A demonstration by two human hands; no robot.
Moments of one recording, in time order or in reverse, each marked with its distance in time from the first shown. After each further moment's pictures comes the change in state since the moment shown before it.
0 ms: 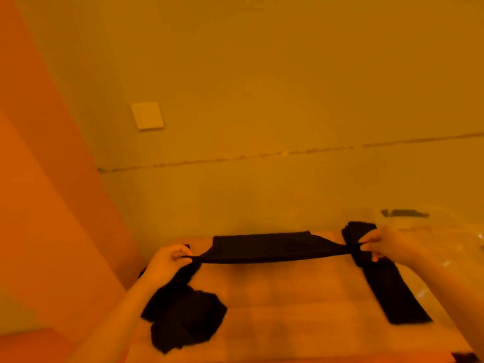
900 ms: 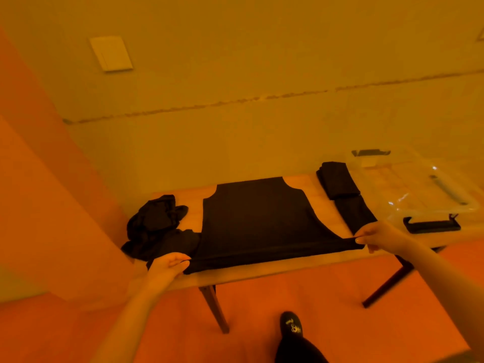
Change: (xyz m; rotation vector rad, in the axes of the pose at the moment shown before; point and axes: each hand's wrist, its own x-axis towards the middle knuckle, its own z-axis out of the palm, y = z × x) left_hand -0.119 -0.077 0.062 -0.108 -0.057 -0.258; right_hand -0.127 0.087 0.054 -0.032 -0.117 0.152
